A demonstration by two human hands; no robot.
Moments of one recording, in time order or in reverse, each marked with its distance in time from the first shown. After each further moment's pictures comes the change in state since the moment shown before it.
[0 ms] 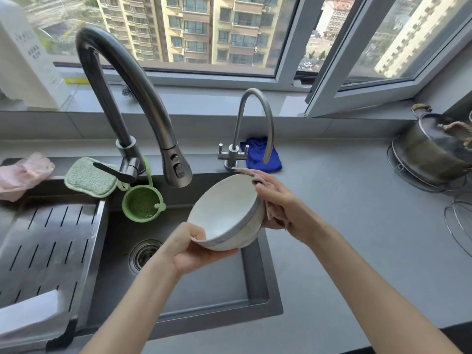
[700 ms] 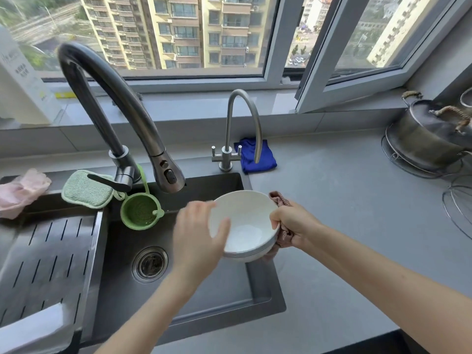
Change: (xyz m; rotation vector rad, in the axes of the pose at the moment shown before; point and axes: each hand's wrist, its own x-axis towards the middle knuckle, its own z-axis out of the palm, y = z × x) left_hand -0.015 -0.020 0.027 1.471 0.445 1.080; right_hand -0.001 0.031 -0.010 0.186 0.488 0.449
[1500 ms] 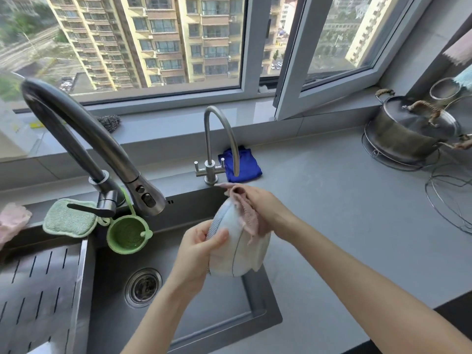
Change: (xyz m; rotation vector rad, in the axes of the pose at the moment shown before) left_hand 0.014 0.016 0.012 -1.114 -0.408 -0.236; right_hand 0.006 -0.030 0.011 -0.284 -0.201 -0.426
